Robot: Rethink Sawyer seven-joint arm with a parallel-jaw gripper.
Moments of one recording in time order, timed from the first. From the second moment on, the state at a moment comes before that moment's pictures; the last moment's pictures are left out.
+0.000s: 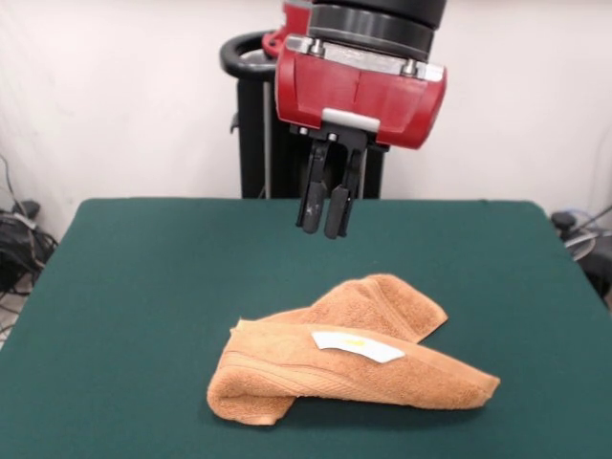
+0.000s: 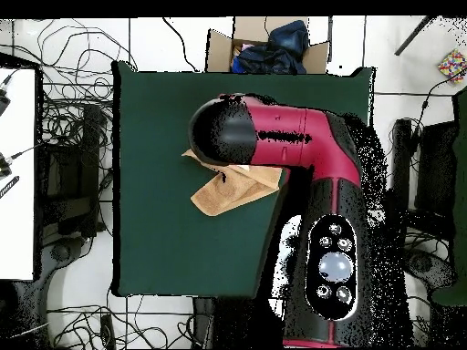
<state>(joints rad) -0.19 -0.76 0.00 1.34 -0.20 0.64 1.84</state>
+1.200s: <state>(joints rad) -0.23 -0.78 0.10 1.35 -0.28 0.64 1.83</state>
